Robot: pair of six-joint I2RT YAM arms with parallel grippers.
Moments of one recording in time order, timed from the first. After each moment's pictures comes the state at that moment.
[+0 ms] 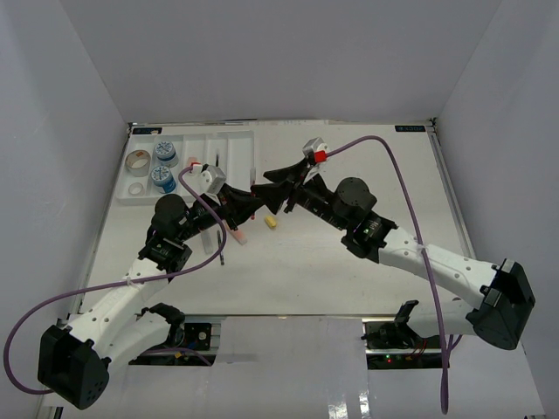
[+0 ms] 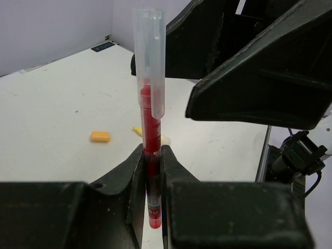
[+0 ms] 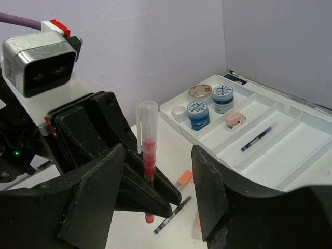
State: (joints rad) left arm -0.48 0.90 0.63 0.42 0.56 -0.28; right arm 0.95 1.25 0.96 0.49 -0.10 0.28
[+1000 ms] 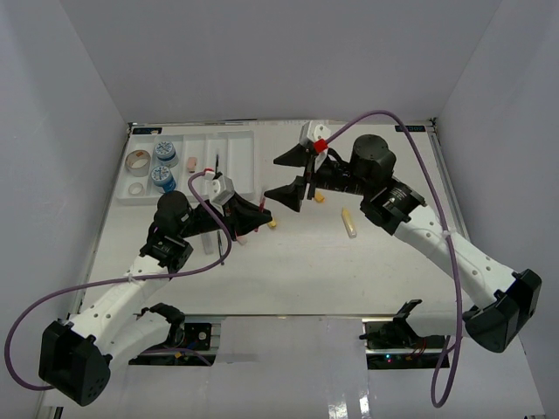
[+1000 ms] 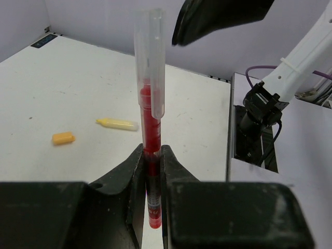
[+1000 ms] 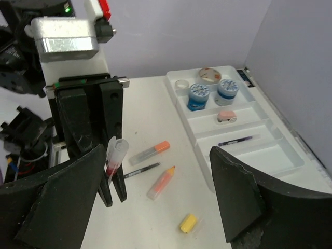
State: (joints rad) left arm -0.48 0.93 0.64 0.39 0.83 -0.20; right arm 0.76 1.23 1.25 0.02 -0.59 -0.09
